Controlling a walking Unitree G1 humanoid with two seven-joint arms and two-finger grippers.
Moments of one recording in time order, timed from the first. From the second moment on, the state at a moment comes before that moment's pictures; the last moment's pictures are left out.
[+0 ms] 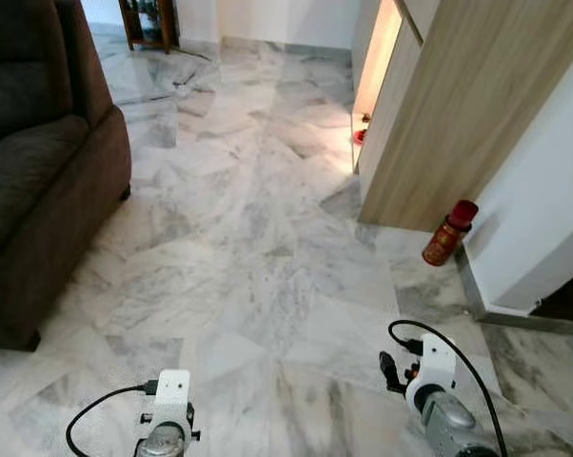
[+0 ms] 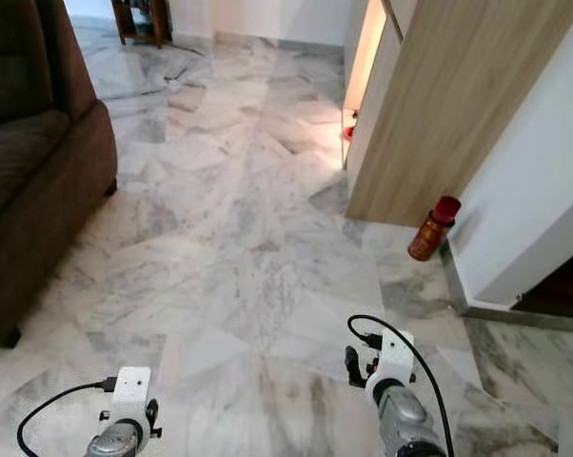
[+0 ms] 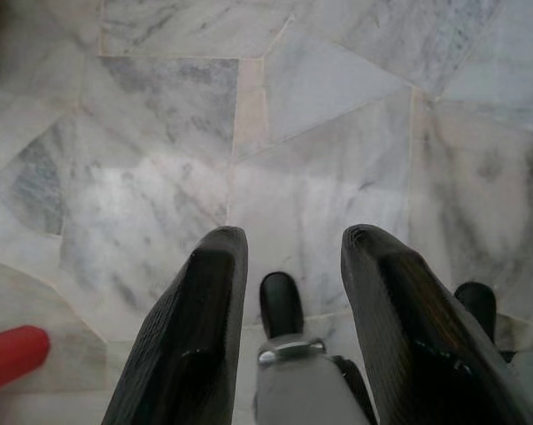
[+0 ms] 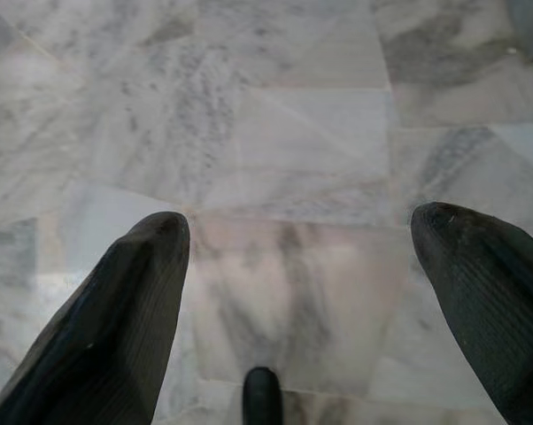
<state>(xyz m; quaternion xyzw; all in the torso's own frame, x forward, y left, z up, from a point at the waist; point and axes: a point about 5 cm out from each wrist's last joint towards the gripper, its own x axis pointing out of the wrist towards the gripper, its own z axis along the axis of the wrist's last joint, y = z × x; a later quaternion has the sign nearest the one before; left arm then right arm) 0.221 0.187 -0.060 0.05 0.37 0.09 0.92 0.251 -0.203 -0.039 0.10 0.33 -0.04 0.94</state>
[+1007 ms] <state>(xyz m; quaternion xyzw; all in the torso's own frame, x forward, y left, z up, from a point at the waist) 0.218 0.196 -0.062 0.03 0.38 0.08 0.92 0.213 -0.201 -0.065 0.17 0.37 -0.13 0.90</state>
